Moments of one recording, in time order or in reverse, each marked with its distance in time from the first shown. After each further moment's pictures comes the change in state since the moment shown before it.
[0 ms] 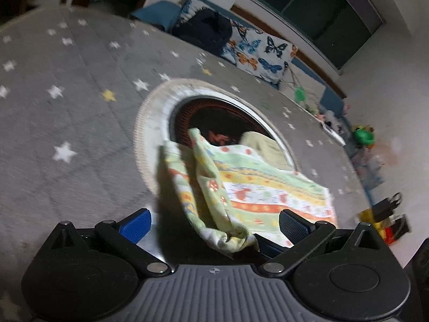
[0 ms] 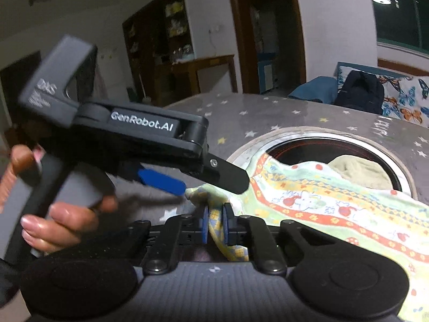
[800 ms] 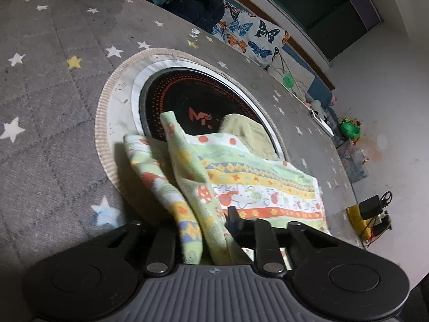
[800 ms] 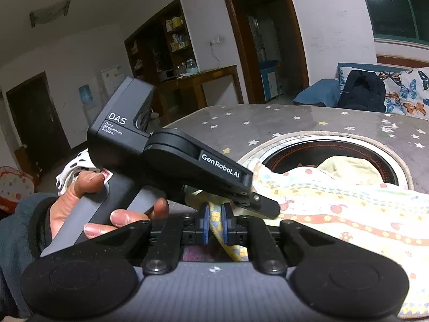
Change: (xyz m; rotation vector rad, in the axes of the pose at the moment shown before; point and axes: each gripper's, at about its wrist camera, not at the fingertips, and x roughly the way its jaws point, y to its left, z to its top) left arm 0.045 -0.005 0.006 -0.023 0.070 -0.062; right arm -0.024 -0.015 -0.003 0.054 -0.043 0.059
